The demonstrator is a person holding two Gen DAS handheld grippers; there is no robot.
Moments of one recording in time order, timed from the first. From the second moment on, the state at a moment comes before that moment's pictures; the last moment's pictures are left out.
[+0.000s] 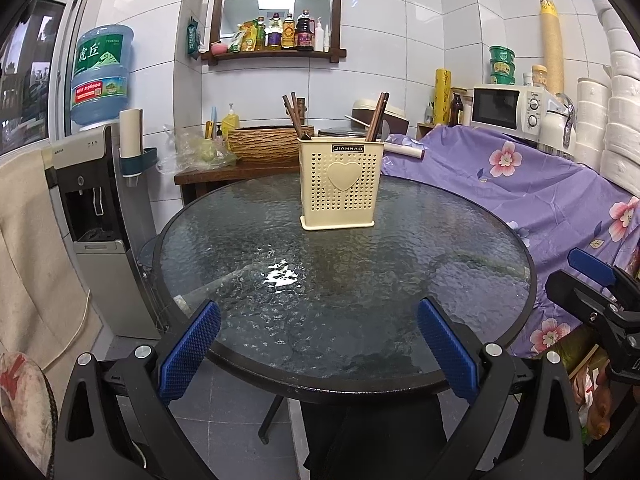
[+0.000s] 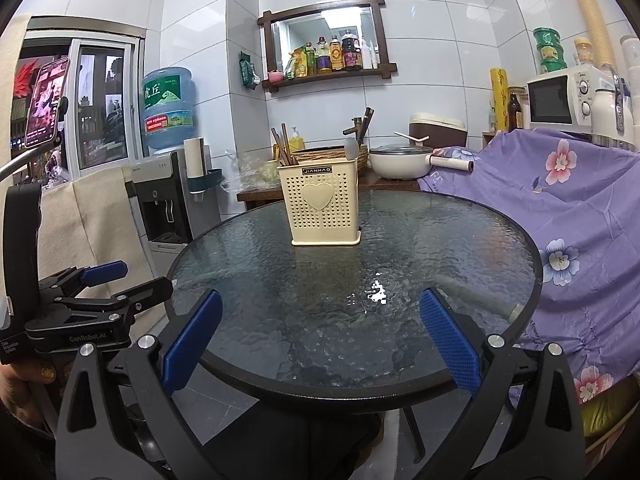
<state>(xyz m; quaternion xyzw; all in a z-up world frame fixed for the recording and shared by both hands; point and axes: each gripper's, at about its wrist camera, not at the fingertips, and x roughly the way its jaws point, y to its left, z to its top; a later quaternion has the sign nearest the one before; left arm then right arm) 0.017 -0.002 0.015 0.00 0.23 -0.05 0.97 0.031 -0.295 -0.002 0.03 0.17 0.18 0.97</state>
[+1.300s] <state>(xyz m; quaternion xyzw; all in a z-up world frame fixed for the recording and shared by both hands) 0.018 0.002 0.017 0.01 0.23 -0.05 0.97 0.032 -0.289 -0.004 0.02 0.18 0.19 0.97</state>
